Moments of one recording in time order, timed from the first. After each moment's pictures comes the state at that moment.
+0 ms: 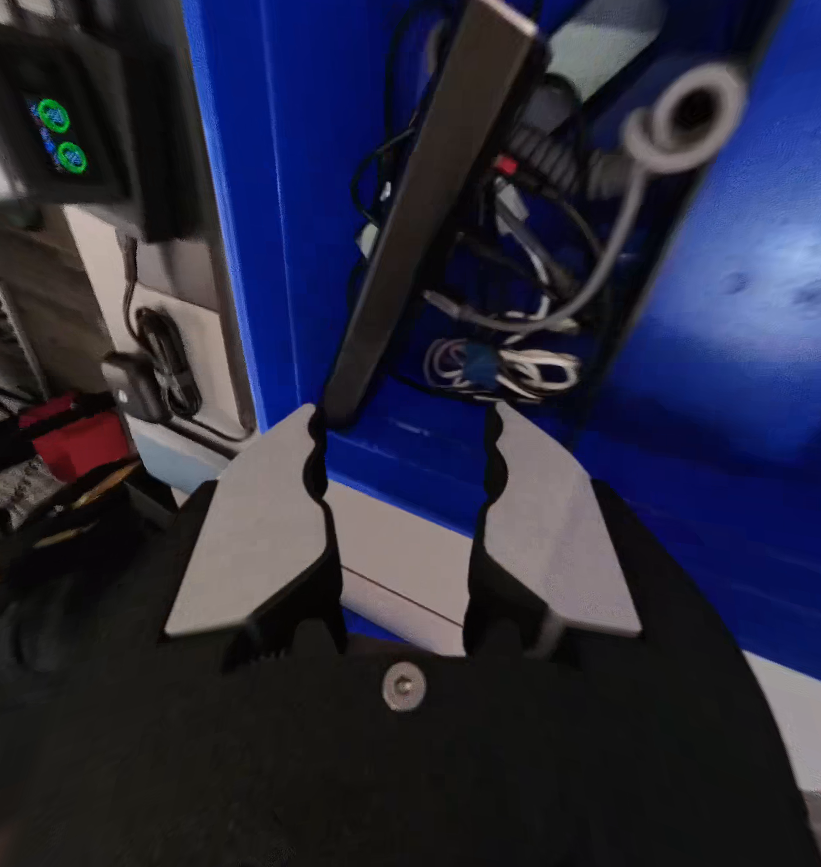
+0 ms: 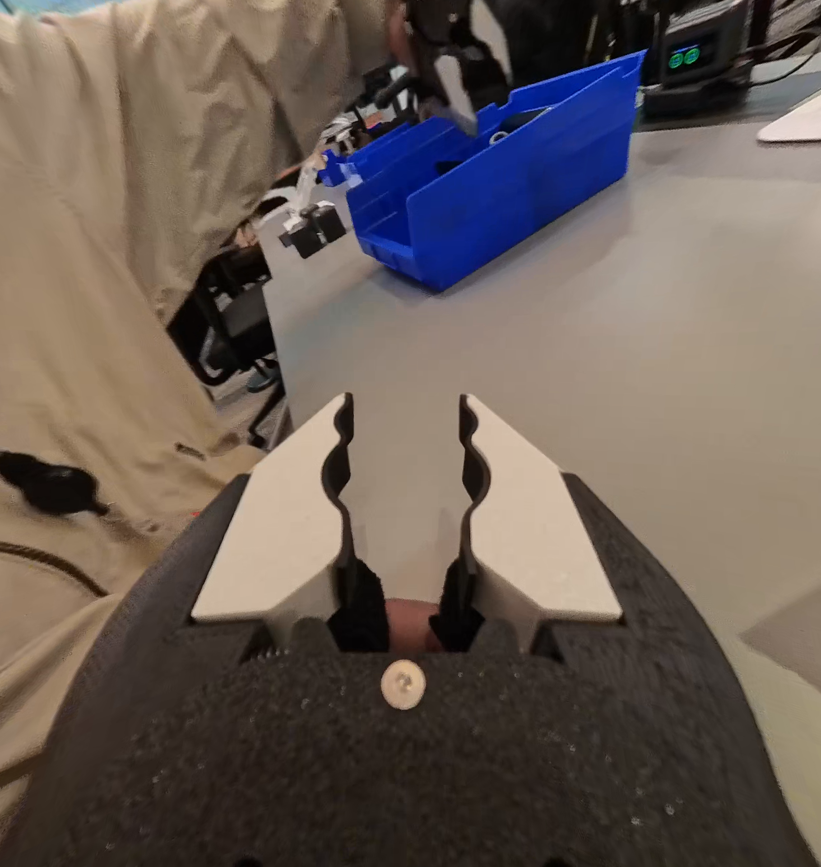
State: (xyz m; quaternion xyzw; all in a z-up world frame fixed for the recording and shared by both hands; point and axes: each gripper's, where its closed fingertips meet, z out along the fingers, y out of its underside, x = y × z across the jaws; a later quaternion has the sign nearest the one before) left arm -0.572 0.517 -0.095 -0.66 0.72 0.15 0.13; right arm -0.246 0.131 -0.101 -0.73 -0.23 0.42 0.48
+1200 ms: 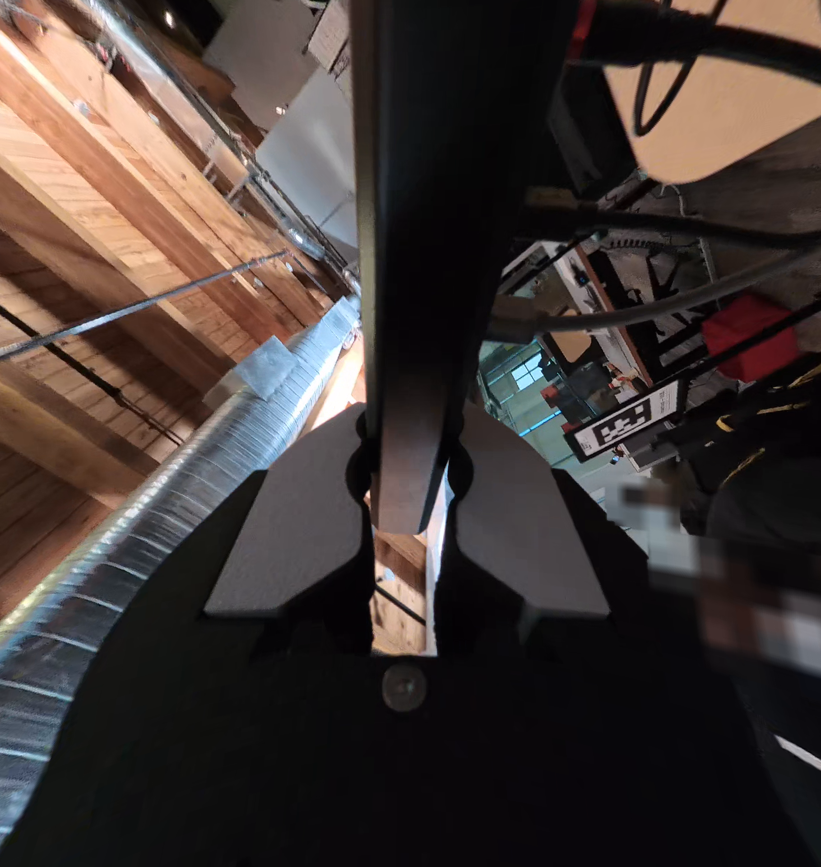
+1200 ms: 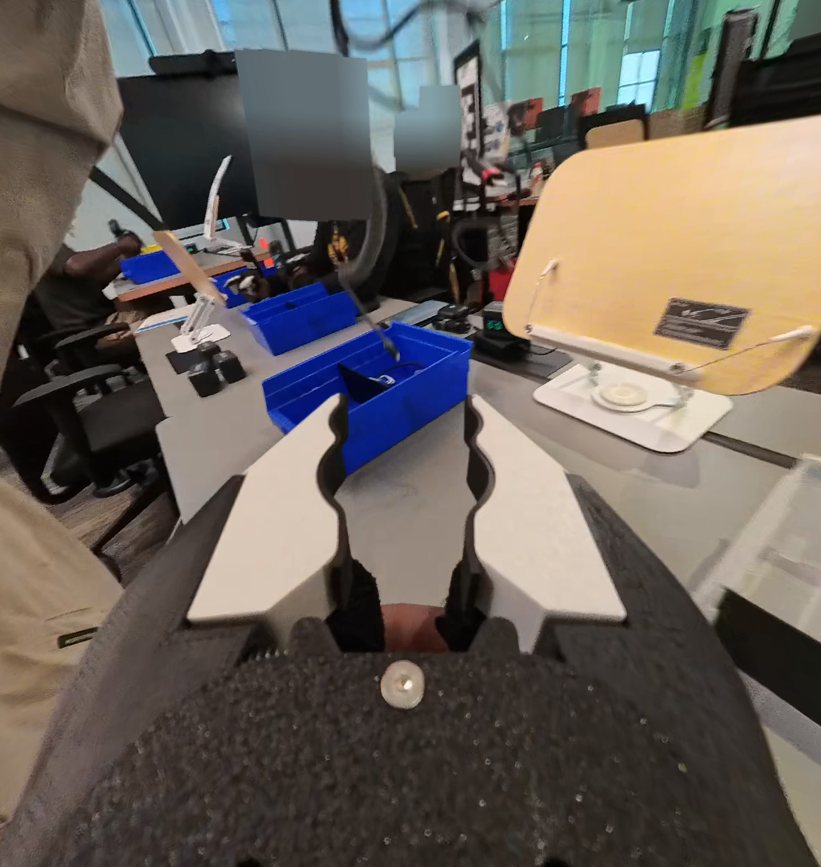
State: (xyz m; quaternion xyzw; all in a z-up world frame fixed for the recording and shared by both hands) left arm -0.323 0.376 0.344 -0.20 0.68 0.60 0.38; right arm -0.202 0.200 0.078 -0.70 -0.18 0.29 0.62
